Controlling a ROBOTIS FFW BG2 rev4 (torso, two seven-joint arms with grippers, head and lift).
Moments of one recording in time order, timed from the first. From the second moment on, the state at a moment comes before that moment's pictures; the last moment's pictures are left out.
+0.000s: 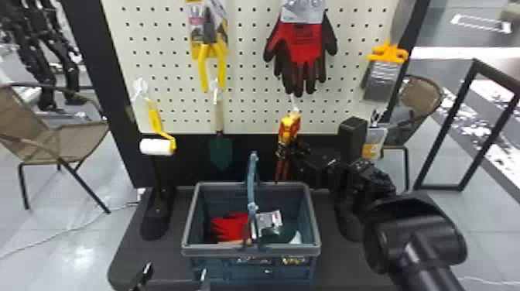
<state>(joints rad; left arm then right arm) 0.43 0.09 -0.14 -1.68 0.03 -0.33 0.06 -0.37 -0.04 0.17 -1.34 -0.10 0.14 0.58</state>
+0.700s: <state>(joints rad) 0.43 0.09 -0.14 -1.68 0.03 -0.33 0.06 -0.36 -0.04 0.17 -1.37 -0.08 0.15 0.56</state>
